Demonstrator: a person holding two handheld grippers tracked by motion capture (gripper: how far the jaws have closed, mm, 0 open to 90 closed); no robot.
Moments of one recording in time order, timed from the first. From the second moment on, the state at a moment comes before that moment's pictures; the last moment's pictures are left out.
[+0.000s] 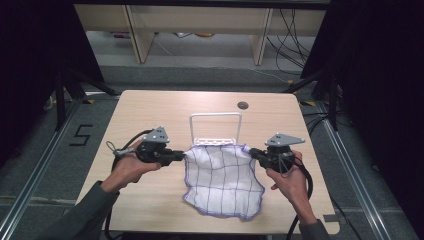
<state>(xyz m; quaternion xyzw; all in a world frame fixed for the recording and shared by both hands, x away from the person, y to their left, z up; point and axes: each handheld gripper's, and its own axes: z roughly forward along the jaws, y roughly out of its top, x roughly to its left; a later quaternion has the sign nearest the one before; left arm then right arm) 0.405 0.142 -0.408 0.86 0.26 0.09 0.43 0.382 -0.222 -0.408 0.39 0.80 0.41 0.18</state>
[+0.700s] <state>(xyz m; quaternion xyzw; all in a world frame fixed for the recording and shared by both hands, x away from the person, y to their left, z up) 0.413 0.123 -0.459 0.89 0.27 0.13 0.35 0.405 -0.220 -0.467 0.45 0.82 0.32 0.17</state>
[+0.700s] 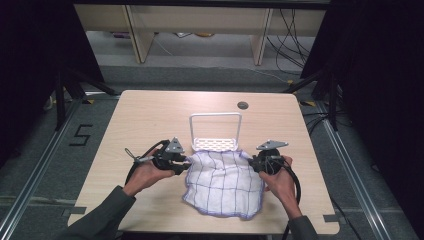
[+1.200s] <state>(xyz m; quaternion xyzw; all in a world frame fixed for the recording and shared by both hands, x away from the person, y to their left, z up) 0.340 0.143 -0.463 0.88 0.29 0.06 0.37 0.320 -0.233 -0.463 0.42 0.84 0.31 0.15</state>
